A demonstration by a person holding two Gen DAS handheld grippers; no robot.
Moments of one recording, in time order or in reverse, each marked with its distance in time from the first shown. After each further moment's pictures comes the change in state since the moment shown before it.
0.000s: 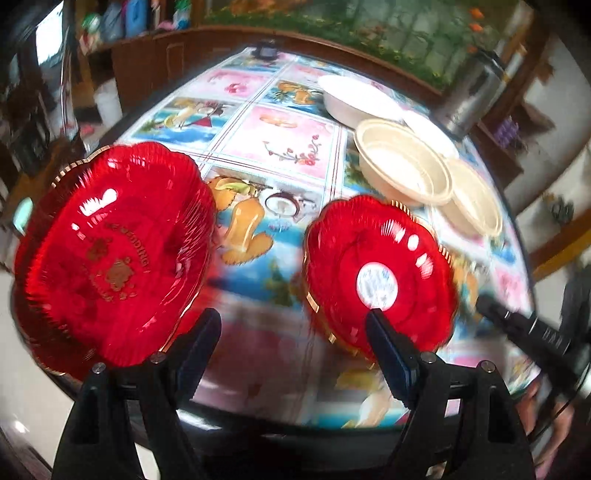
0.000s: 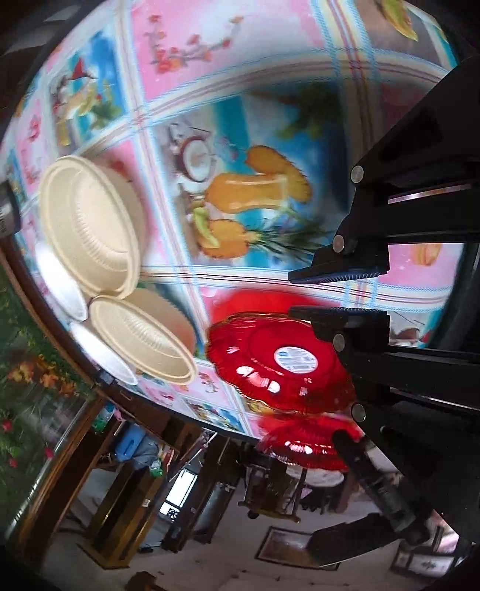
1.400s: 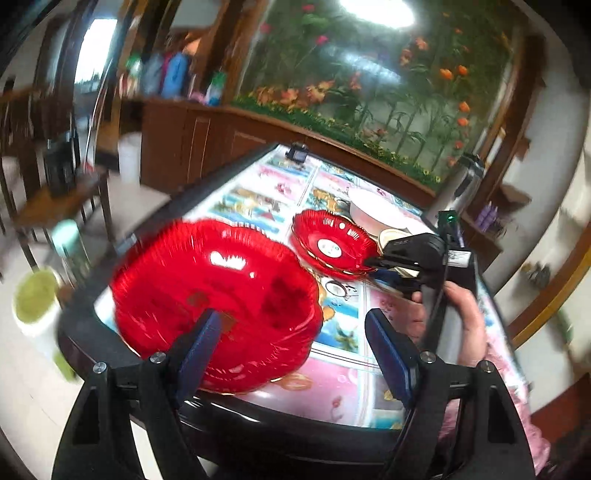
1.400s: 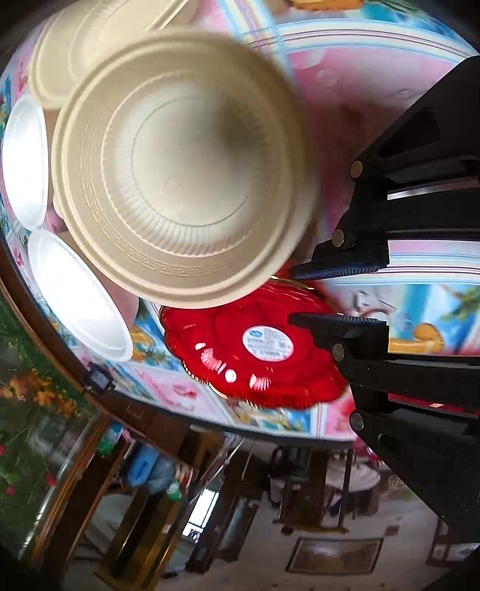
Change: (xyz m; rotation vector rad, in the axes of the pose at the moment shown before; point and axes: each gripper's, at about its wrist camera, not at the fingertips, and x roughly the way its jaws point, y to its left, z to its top) left arm -0.075 0.096 -0.028 -0.078 -0.397 -0.082; right arm 0.161 0.119 0.071 0.102 0.012 -0.070
